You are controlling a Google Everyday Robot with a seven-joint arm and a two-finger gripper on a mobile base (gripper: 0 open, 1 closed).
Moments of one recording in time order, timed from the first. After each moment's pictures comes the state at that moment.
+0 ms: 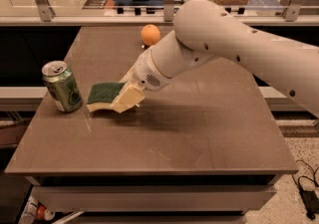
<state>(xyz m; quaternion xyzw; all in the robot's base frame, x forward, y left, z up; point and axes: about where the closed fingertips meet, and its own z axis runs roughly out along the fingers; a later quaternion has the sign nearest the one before) 0.526 0.088 0.848 -0.61 0.70 0.24 0.30</state>
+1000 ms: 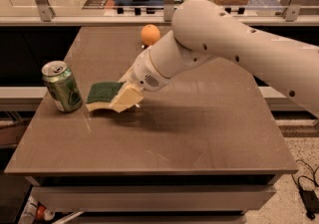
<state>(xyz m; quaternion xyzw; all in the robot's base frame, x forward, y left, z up) 0.522 0.093 0.849 -0.61 0.69 0.24 0.30</state>
